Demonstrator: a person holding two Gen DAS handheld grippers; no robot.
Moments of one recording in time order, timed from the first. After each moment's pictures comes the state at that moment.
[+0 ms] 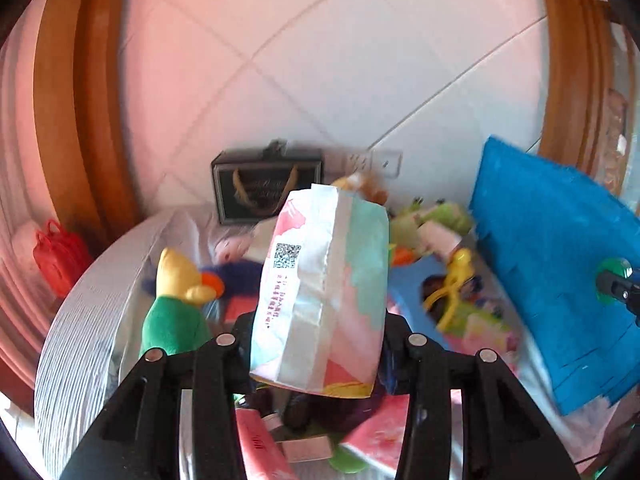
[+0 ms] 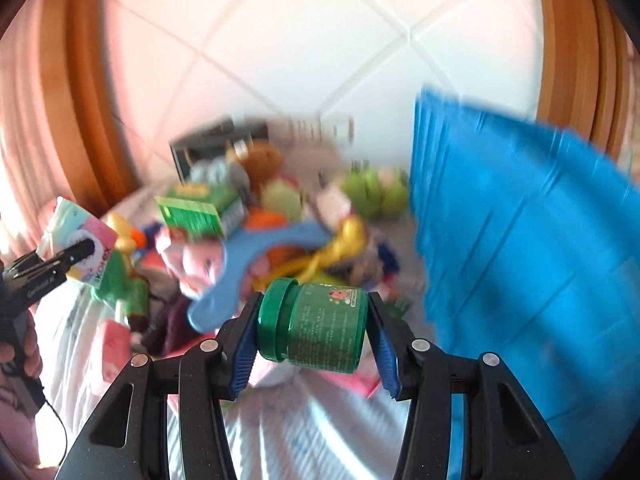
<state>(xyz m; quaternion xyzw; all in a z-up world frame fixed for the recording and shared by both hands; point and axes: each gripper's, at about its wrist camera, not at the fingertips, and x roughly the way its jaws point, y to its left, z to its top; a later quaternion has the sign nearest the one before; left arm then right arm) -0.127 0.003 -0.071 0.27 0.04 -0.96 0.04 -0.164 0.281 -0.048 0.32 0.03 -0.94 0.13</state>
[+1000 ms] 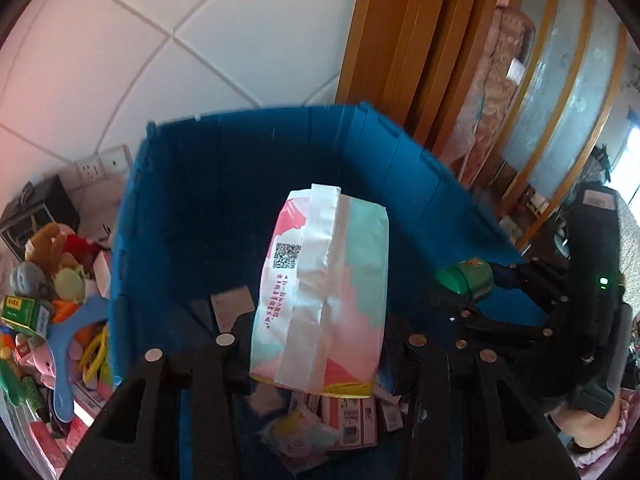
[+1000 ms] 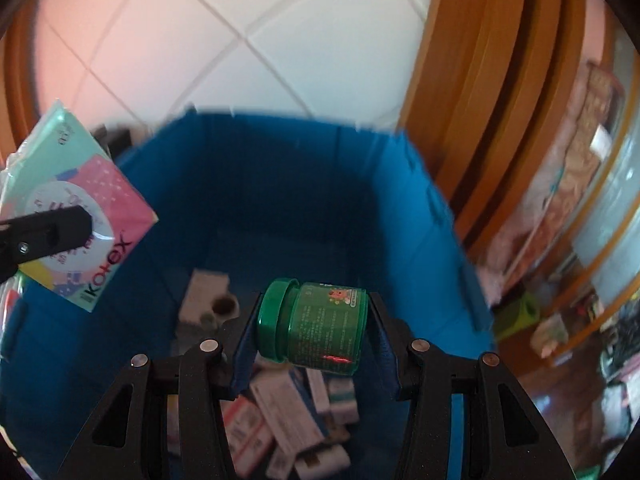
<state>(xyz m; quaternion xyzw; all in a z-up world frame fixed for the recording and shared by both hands) -0.283 0.482 0.022 0.44 0.01 -0.88 -0.16 -0.232 0.641 0.033 0.42 0.09 -0.91 0.01</state>
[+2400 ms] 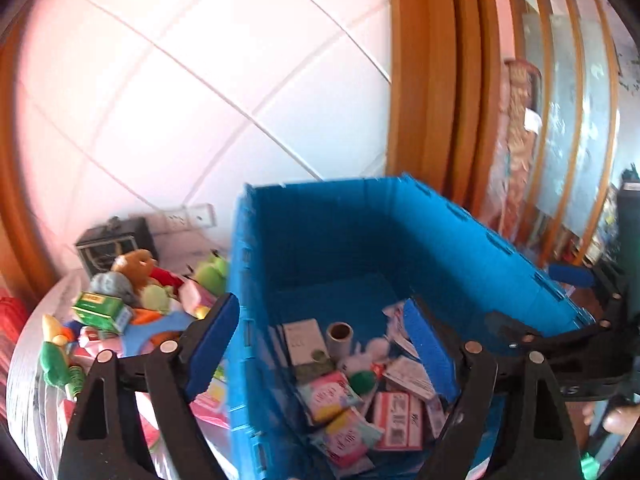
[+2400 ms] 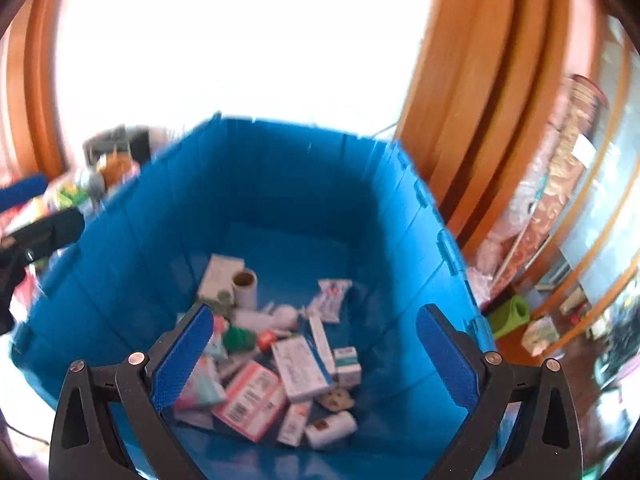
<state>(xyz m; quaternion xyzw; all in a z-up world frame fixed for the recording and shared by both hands) -0.133 0.425 0.058 0.25 0.00 -0.97 -0.05 -0.124 0.642 0.066 0.33 0.11 -0.93 0.08</state>
